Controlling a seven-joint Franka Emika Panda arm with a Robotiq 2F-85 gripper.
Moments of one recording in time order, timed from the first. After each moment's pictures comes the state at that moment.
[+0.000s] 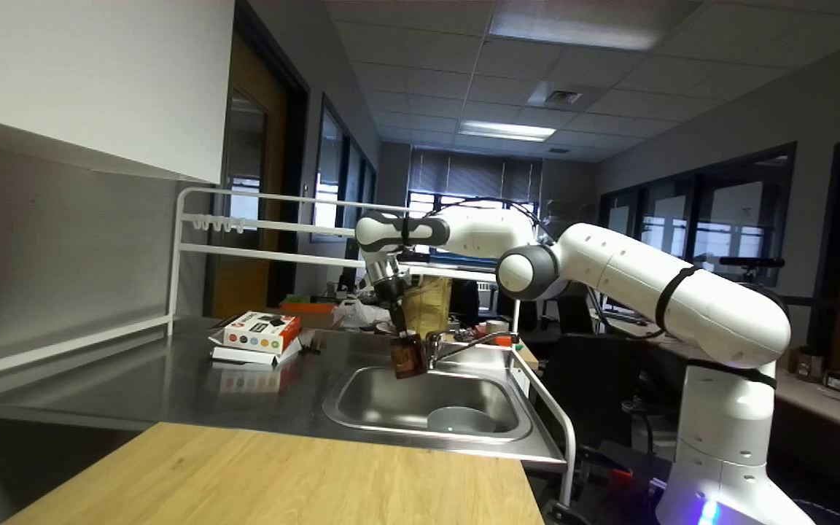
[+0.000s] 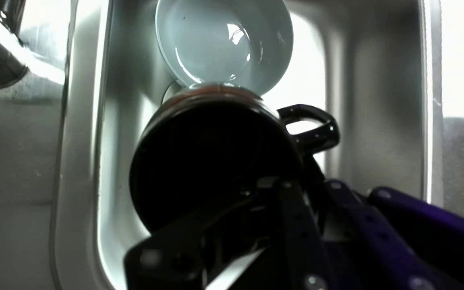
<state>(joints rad) -0.08 1.20 0.00 -0.43 -0.04 1.12 -0.74</state>
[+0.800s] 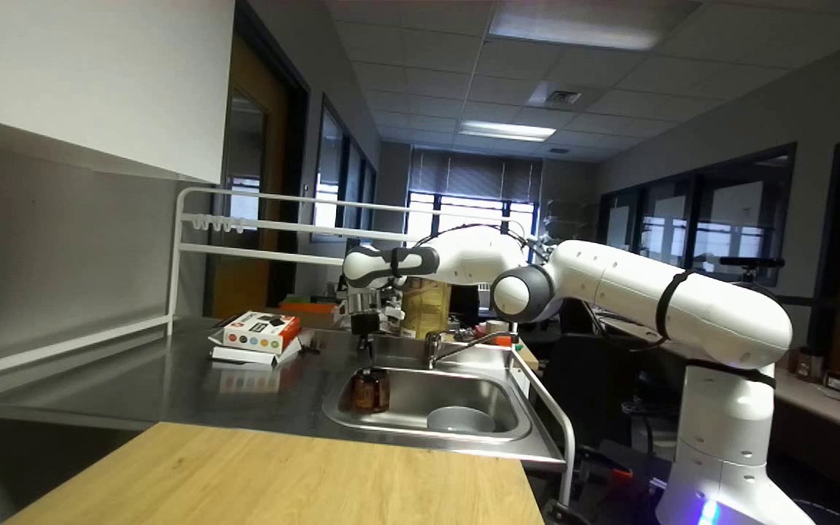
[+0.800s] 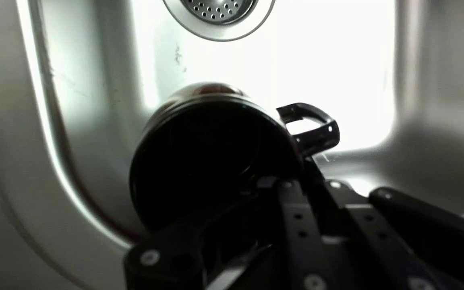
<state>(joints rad) -0.05 1.33 0.02 -0.44 0.06 1.48 -0.56</state>
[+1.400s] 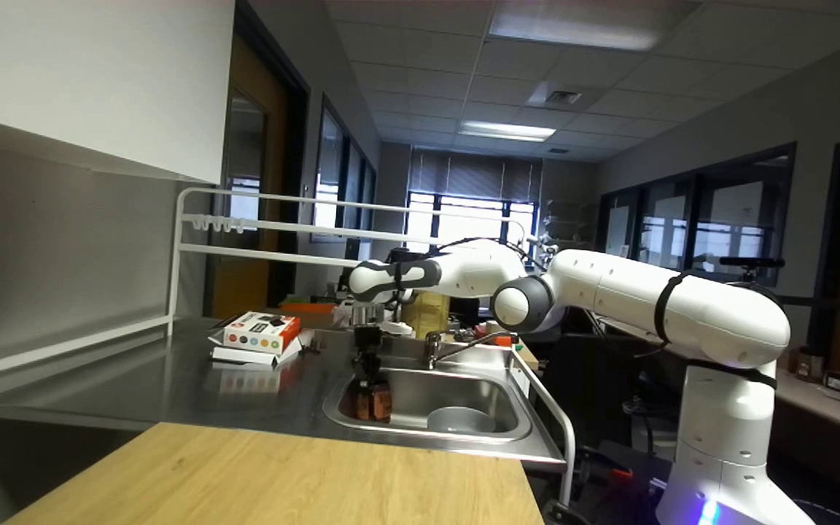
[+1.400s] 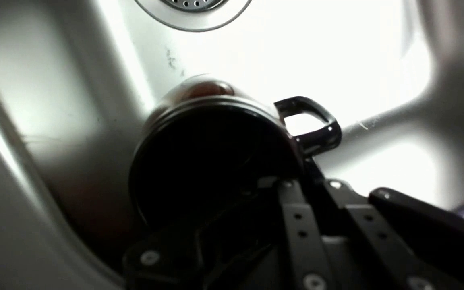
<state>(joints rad) -0.09 1.39 0.03 -0.42 0.10 1.56 -0.32</state>
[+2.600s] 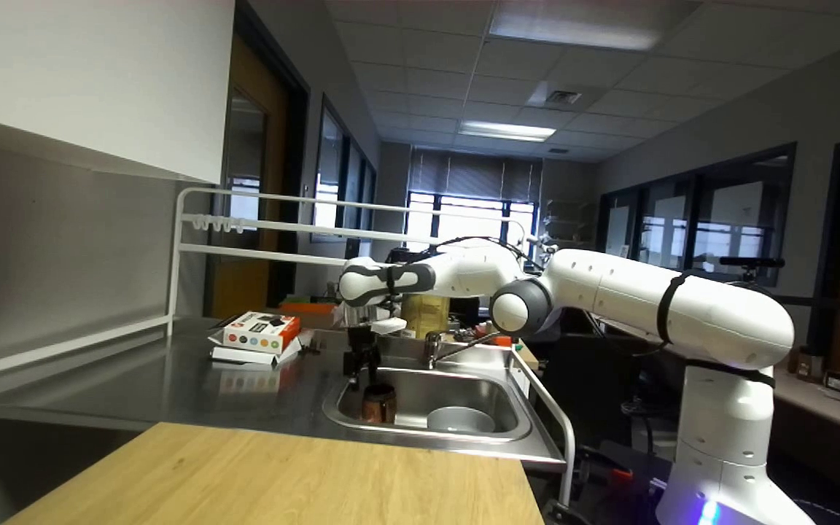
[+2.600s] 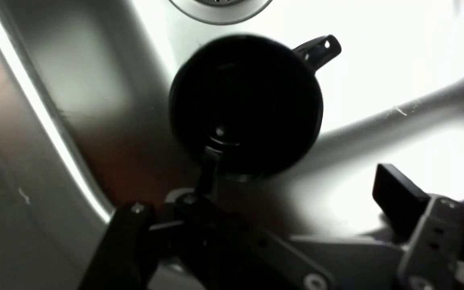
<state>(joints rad) -0.02 1.39 -0.07 -0.41 0.04 1.60 -0.23</state>
